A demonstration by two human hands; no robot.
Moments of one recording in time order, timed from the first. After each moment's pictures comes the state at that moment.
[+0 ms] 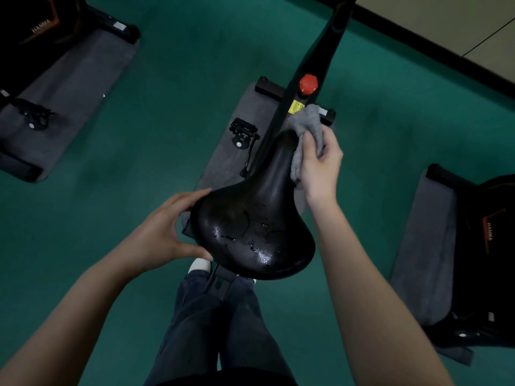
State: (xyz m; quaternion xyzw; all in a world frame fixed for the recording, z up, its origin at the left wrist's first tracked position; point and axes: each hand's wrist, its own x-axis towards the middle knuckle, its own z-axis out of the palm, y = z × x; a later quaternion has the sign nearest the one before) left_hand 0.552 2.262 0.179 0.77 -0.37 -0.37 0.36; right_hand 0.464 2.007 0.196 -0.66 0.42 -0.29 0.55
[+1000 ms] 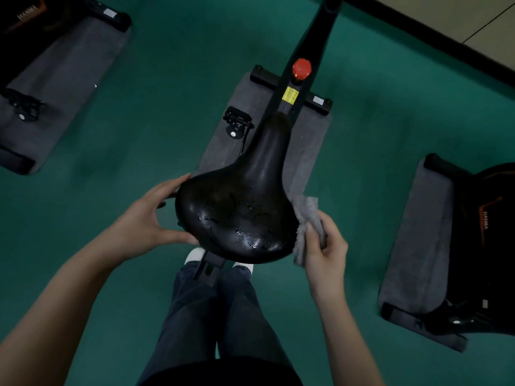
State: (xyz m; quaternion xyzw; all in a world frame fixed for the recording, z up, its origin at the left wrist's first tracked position) left_hand 0.544 2.268 0.170 0.78 -0.31 -0.39 0.39; right_hand 0.319 2.080 0.168 -0.63 0.50 -0.21 0.56
